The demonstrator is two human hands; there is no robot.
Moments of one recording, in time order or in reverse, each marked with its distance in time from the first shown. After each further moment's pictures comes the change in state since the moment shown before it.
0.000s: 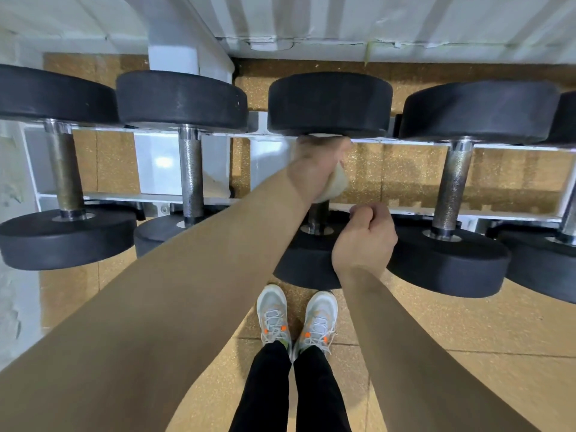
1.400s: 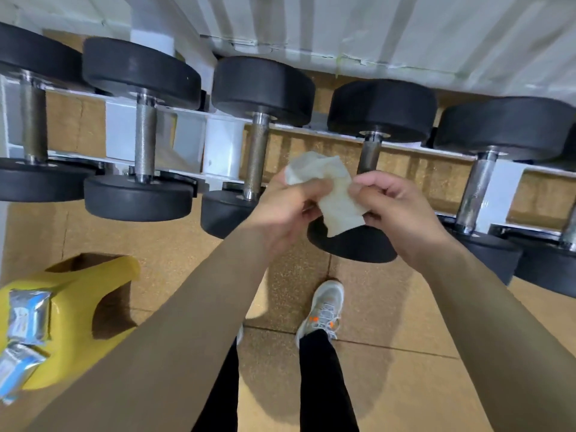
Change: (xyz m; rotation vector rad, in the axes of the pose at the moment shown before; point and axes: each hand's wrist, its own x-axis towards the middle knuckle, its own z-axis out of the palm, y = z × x) left_hand -0.151 -0.046 0.062 -0.668 -0.331 0.059; right_hand 0.077 -0.042 -0.197 0.038 -0.843 -0.102
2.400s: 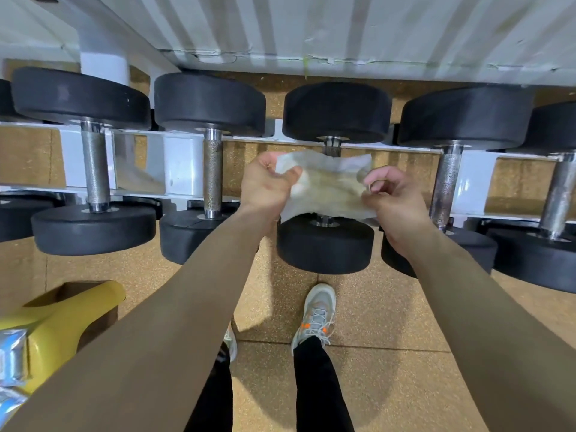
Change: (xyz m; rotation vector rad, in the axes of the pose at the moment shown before) left_hand 0.072 -0.007 0.033 0.595 0.385 0.145; right_hand 0.052 0.054 -0.070 0.006 0.322 -0.029
